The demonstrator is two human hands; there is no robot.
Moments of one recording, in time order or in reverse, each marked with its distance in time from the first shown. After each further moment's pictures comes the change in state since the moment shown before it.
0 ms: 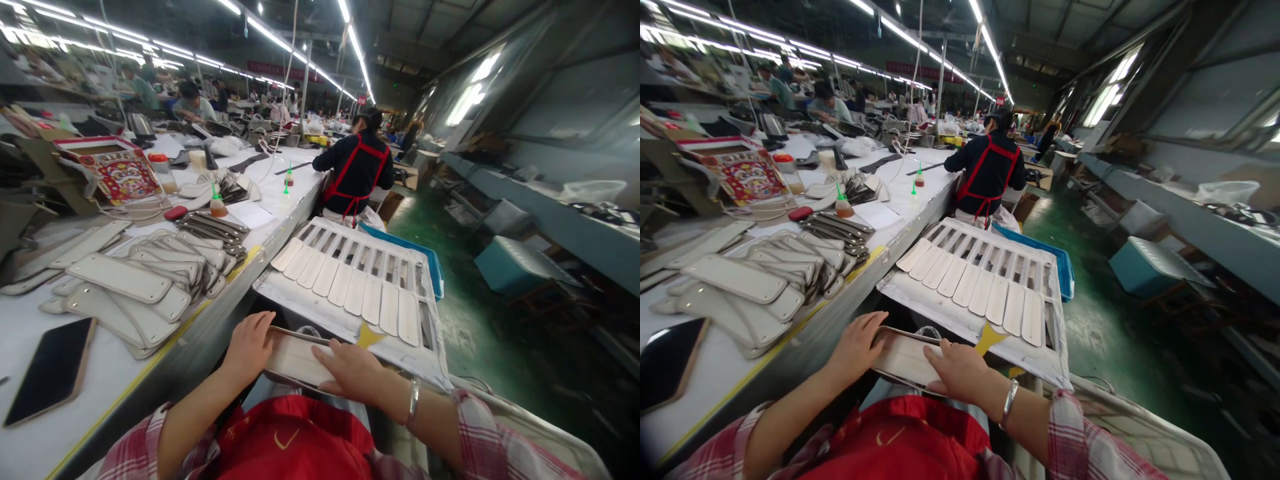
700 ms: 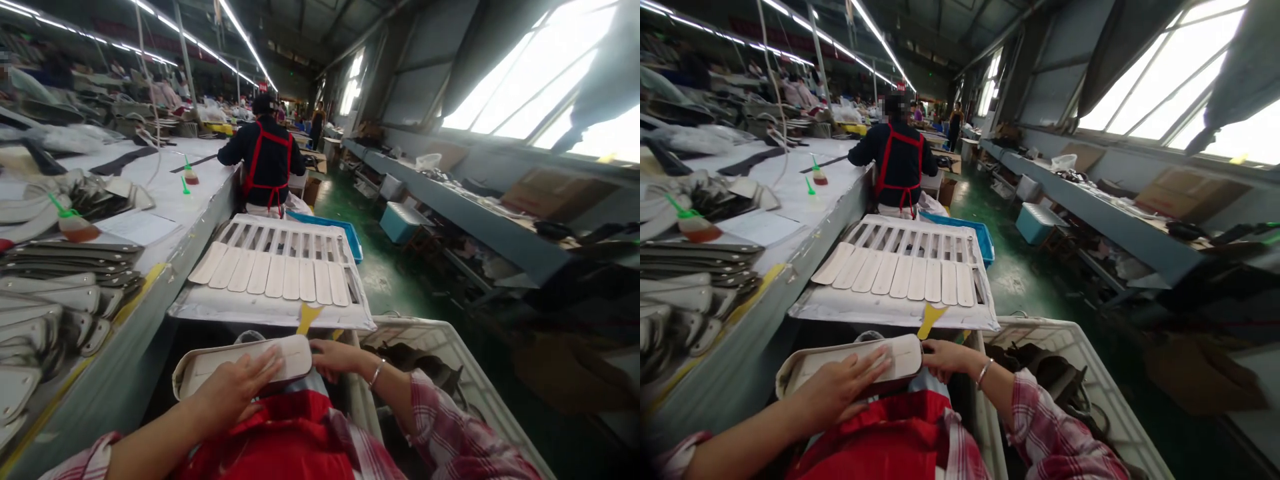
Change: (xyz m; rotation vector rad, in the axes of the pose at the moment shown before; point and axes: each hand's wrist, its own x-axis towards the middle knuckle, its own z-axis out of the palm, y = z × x) left_hand 0.003 0.071 0.034 0.374 -0.652 0.757; right_hand -0.086 0.045 0.081 1.557 -0.120 0.513
